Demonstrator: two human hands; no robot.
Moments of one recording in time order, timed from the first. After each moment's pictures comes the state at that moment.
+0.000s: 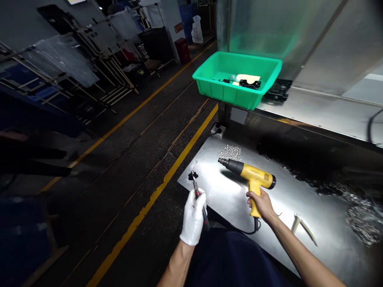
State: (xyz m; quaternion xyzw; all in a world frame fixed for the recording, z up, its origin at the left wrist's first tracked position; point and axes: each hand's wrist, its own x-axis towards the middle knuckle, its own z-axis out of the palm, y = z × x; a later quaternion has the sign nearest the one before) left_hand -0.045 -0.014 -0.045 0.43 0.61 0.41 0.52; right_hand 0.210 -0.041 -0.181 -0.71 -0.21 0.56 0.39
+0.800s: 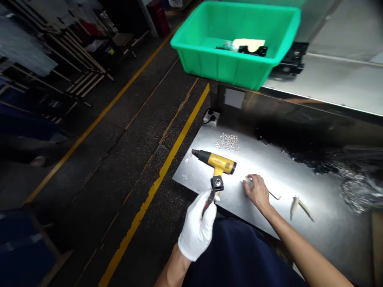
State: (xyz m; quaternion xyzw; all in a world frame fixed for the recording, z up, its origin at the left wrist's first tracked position) left_hand -0.065 0.003 -0.032 0.63 0.48 0.26 0.55; right_hand 0.199 -0.044 -0.238 -0.83 -0.47 0.26 0.15
